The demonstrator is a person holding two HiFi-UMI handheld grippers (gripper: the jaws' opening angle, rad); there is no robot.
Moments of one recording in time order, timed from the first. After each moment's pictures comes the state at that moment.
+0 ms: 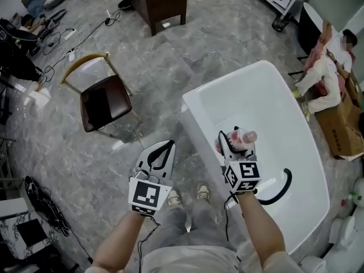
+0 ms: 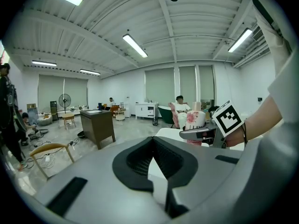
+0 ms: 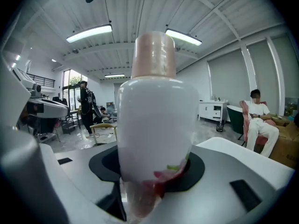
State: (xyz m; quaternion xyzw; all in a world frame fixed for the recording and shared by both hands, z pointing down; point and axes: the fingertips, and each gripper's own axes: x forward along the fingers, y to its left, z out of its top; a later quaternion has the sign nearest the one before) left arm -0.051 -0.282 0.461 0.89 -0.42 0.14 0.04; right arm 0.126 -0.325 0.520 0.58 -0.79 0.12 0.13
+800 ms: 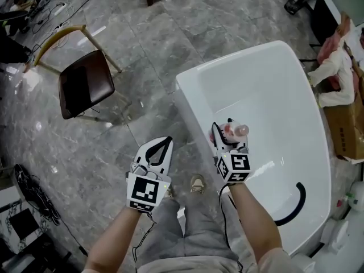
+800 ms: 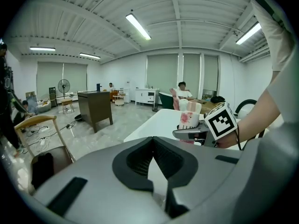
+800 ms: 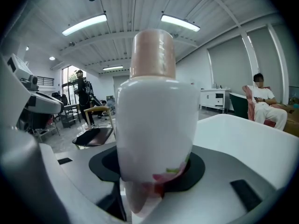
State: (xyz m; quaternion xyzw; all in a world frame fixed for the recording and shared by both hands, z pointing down) left arm -0.011 -0.330 0.650 0.88 -0.41 0.19 0.10; right arm 0.152 -0.387 0.724 0.57 -0.79 0.16 0.16
